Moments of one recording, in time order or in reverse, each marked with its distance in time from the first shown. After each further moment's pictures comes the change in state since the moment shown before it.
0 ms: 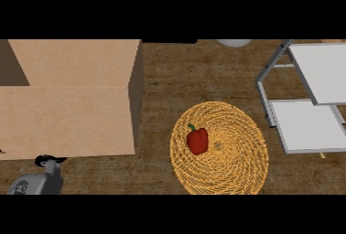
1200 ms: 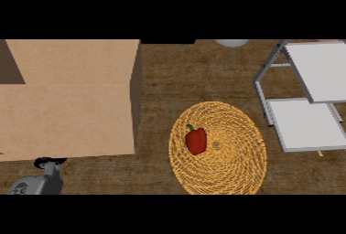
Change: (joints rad) left arm 0.014 -0.001 0.000 -0.012 0.006 0.005 -0.008; right arm -0.252 0.152 0.213 0.439 0.328 -0.088 -0.380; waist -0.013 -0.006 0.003
